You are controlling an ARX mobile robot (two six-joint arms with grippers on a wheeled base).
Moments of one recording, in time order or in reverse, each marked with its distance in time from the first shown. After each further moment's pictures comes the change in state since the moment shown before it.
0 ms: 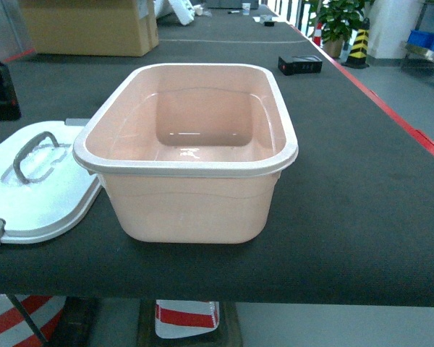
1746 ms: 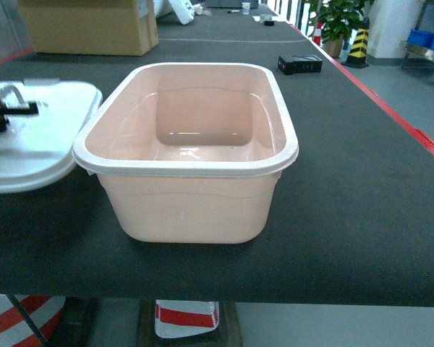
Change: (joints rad) left arm 0.064 0.246 0.330 -0.193 0.114 -0.009; right arm 0.000 0.000 0.000 0.000 0.000 0.000
